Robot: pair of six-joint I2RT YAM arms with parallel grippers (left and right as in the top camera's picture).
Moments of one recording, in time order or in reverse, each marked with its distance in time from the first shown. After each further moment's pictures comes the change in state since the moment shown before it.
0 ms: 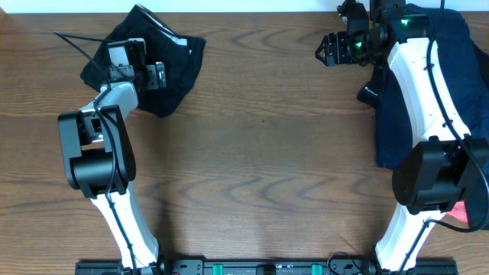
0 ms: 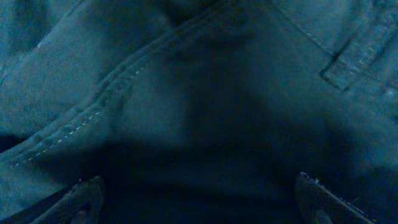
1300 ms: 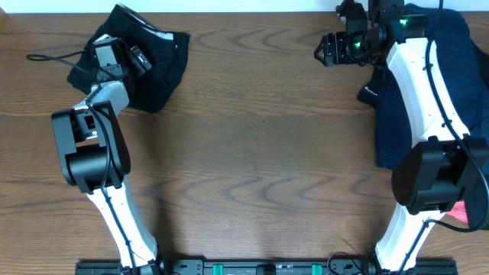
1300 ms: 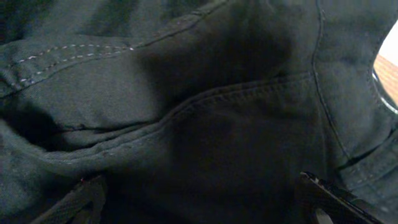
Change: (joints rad) left arm 0.066 0.065 0.055 0.101 -0.059 -0.462; right arm 0.006 0.000 0.000 0.002 0.000 0.000
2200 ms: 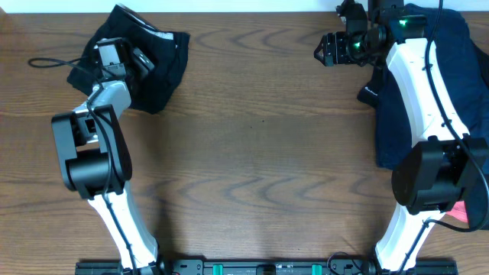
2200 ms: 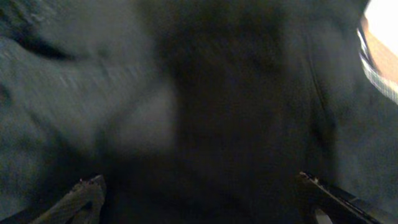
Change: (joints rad) left arm -0.035 -0.098 -0.048 -0.122 -0.002 -0.052; right arm 0.000 0.000 -0.007 0.012 0.000 0.015
